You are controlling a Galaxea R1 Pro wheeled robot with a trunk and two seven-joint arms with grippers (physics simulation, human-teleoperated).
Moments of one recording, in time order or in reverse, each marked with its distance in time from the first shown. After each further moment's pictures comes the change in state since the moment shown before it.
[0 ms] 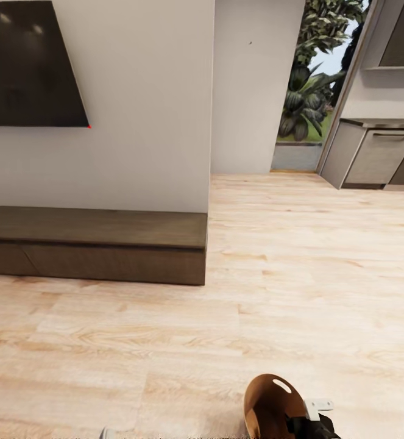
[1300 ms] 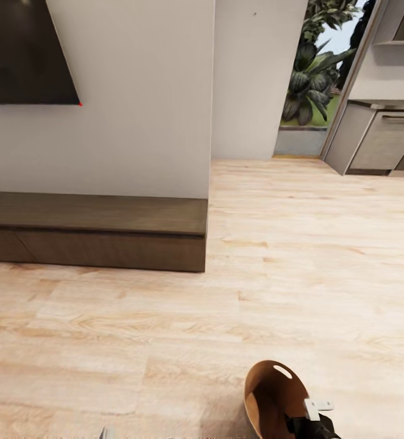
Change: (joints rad) left arm 0.000 0.000 0.000 0.000 0.000 0.000 0.000; right arm 0.000 0.000 -0.001 0.000 0.000 0.000 0.000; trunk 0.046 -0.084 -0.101
